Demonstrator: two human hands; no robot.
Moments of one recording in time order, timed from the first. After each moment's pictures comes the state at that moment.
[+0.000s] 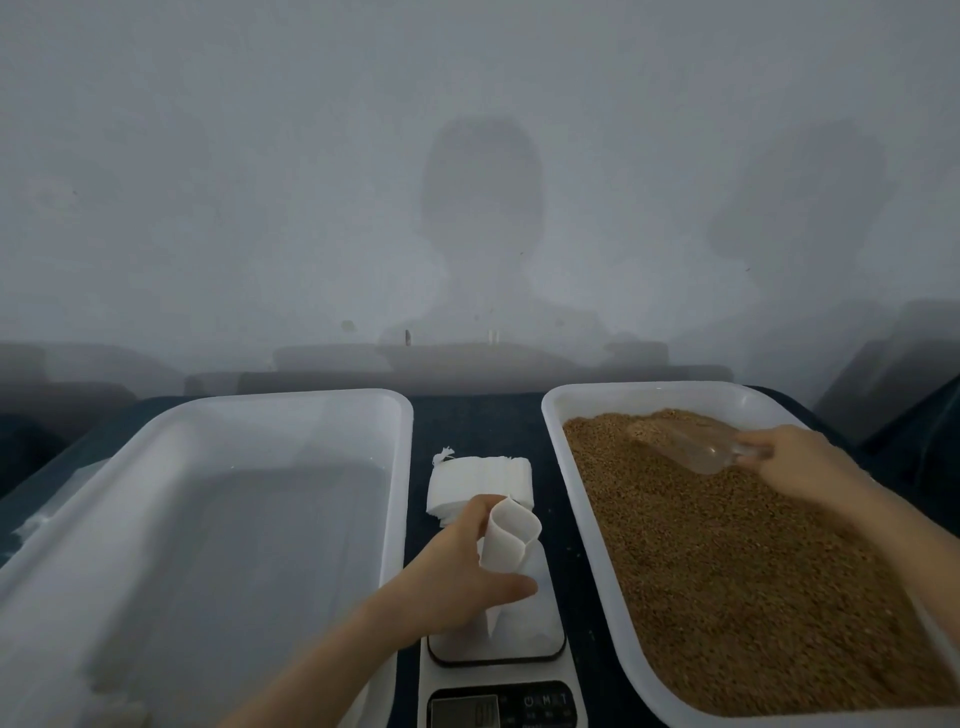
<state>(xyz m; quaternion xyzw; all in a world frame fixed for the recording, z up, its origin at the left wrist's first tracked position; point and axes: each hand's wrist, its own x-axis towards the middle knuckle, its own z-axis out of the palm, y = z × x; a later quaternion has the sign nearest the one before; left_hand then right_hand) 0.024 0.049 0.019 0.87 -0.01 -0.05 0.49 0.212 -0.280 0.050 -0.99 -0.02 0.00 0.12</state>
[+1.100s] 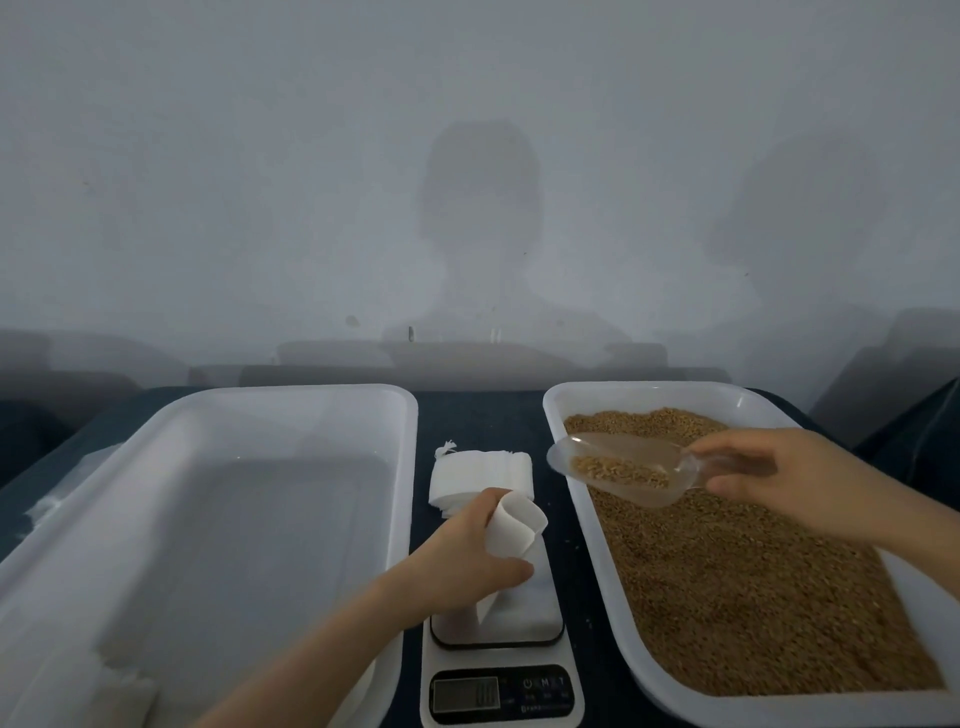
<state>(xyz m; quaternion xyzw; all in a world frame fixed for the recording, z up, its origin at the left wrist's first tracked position) 0.027 0.048 0.017 0.87 -0.01 -0.07 0.49 0.105 -0.243 0.118 -0.94 -0.25 0.06 0.25</state>
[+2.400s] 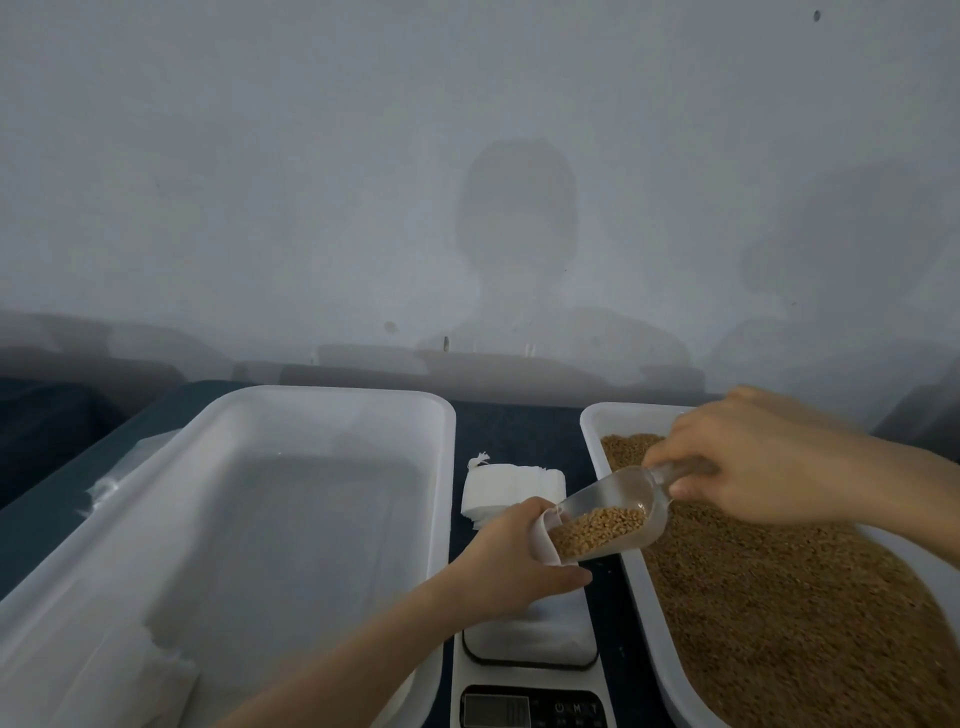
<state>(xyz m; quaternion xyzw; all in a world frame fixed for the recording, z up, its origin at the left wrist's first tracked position) 0.033 0.044 0.018 0.87 -0.02 -0.02 0.50 0.096 -0.162 0.173 -0.90 -0.42 -0.02 -0.08</state>
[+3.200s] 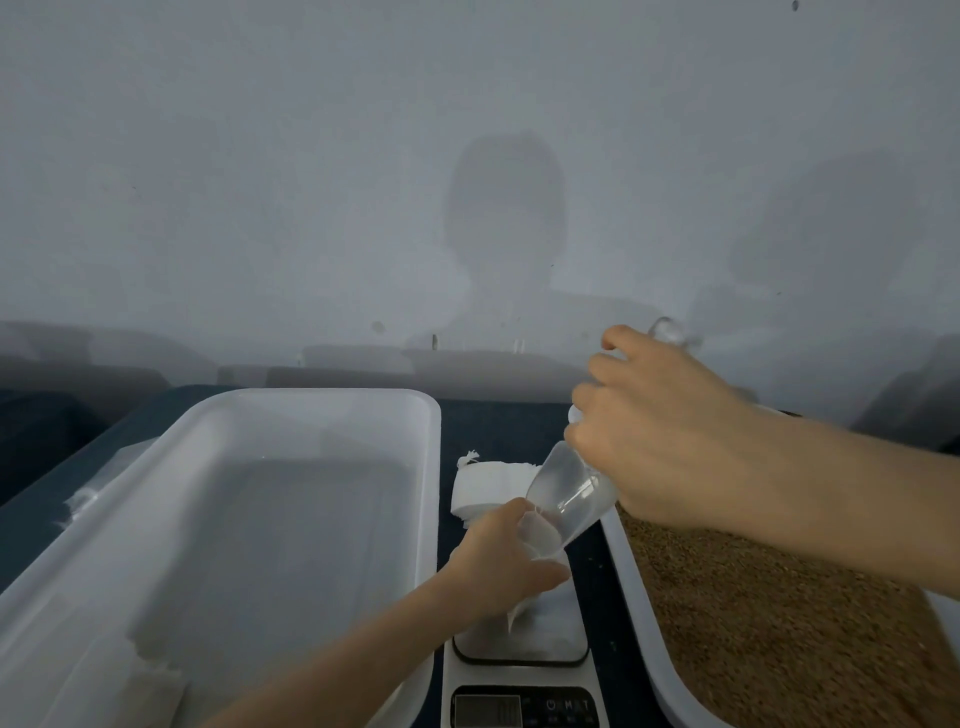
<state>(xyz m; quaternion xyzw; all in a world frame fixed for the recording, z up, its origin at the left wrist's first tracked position) 0.038 0.040 0.014 0.86 0.04 -0.02 0.51 0.036 -0.095 0.200 -0.79 -0.48 -0.18 -0.34</state>
